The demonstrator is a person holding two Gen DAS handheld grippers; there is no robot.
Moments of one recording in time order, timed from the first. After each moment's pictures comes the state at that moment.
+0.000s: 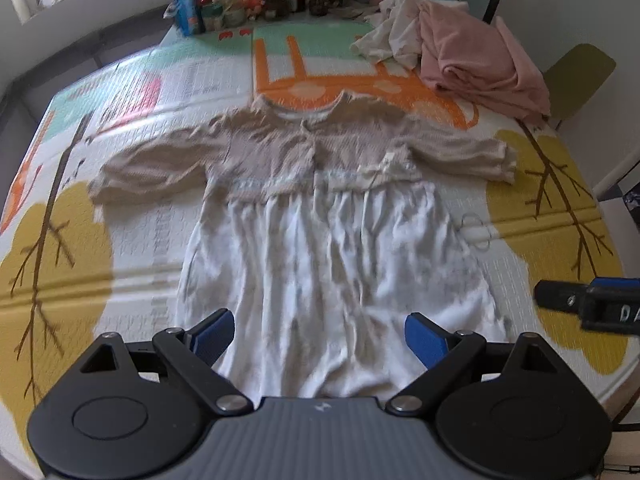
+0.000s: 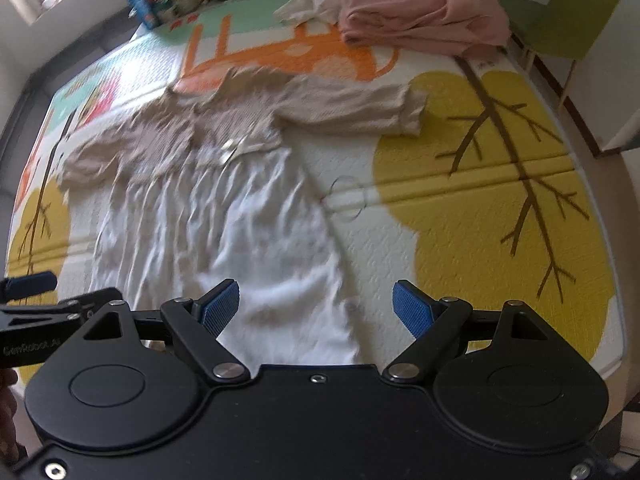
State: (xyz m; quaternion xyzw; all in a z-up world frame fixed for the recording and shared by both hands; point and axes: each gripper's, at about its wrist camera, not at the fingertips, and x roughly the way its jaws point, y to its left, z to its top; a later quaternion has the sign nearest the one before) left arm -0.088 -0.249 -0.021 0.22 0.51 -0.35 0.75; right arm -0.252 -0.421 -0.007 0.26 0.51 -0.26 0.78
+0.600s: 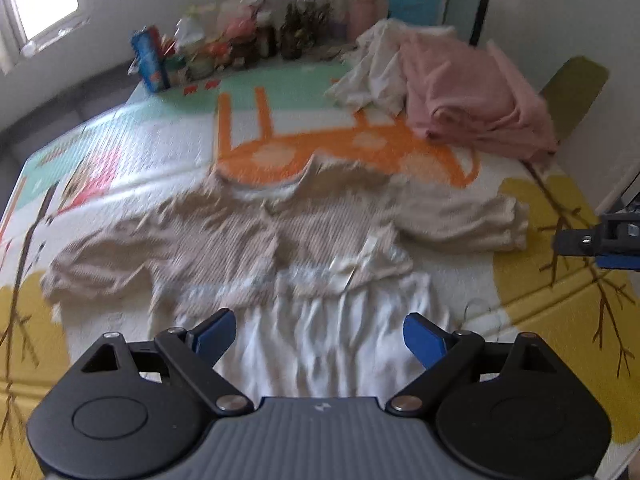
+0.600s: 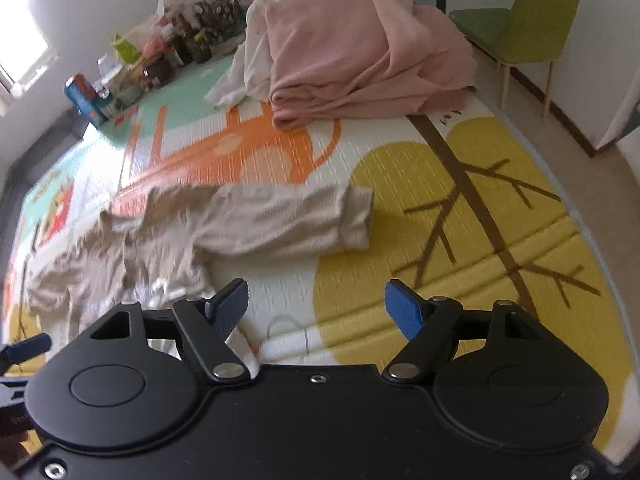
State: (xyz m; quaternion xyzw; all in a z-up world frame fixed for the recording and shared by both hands) left arm -0.066 -0.341 -0.050 0.23 0.44 -0.38 0.78; right arm -0.228 -0.550 -0.049 0.32 0.43 -0.30 0.79
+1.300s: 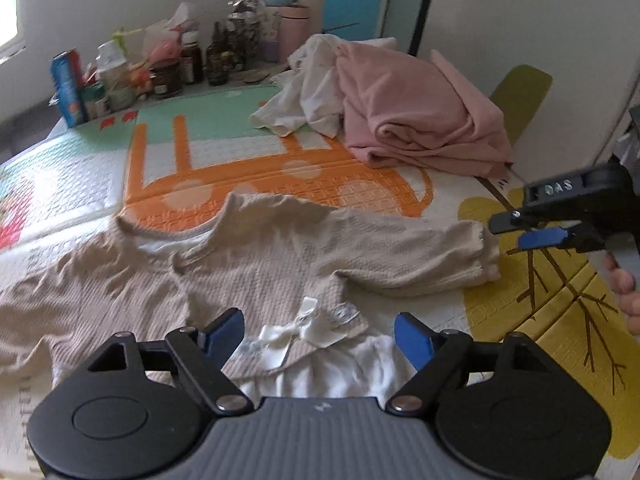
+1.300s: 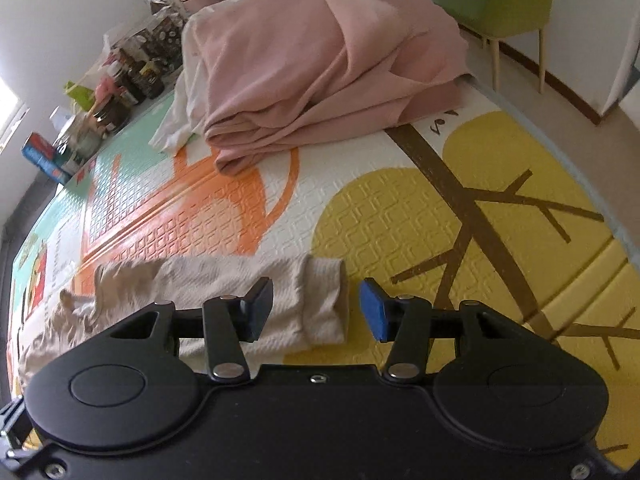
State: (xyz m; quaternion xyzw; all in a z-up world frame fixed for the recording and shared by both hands) left arm -0.051 -0.389 -0.098 0.19 0.40 -0.49 0.75; right arm -0.201 -0.637 -0.120 0.38 0.39 -0.33 0.77
